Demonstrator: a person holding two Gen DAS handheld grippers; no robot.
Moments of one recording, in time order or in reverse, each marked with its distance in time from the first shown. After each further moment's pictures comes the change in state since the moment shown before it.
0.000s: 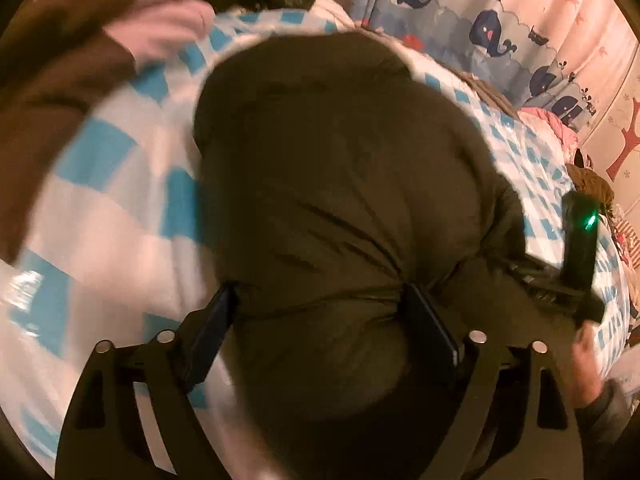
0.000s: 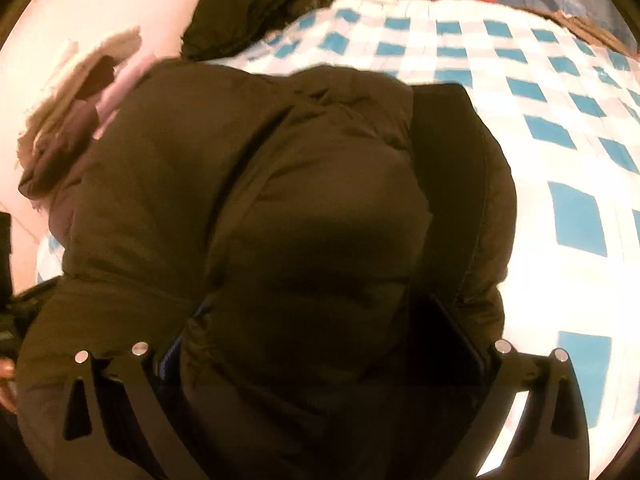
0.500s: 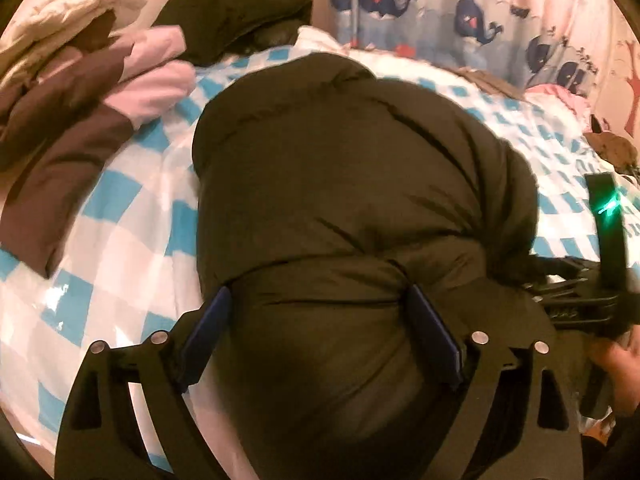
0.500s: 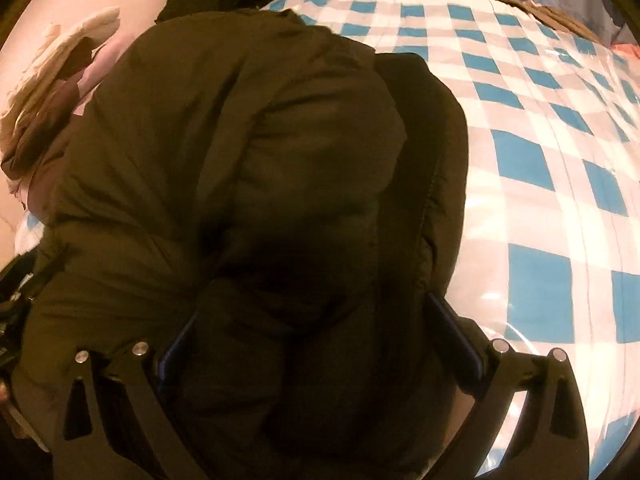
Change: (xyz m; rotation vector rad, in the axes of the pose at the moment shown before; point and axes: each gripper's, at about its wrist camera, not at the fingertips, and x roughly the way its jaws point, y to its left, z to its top) left arm -0.023 -0.062 -0.023 0.129 -0.119 0.182; right arm -0.032 0.002 -0.047 0.027 0.043 -0.124
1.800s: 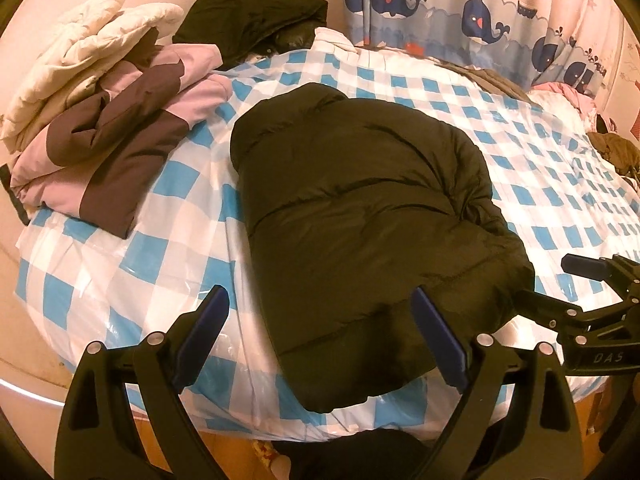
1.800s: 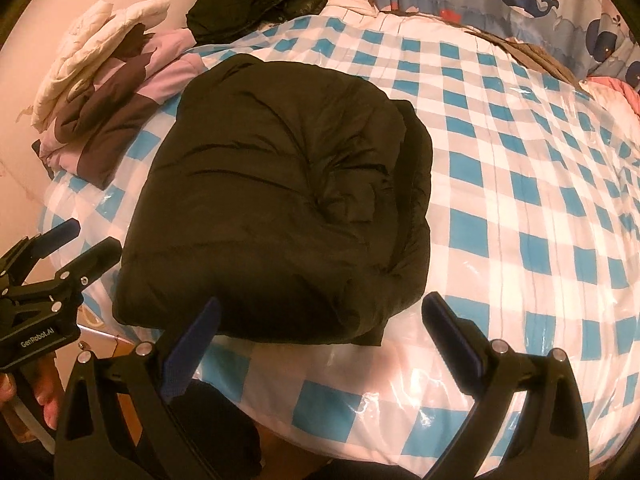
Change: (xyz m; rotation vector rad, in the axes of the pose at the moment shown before) left arm -0.114 -0.010 -0.017 -0.011 0.049 0.063; right arm -0.138 0.077 -0.046 -0.062 0.009 -0.119
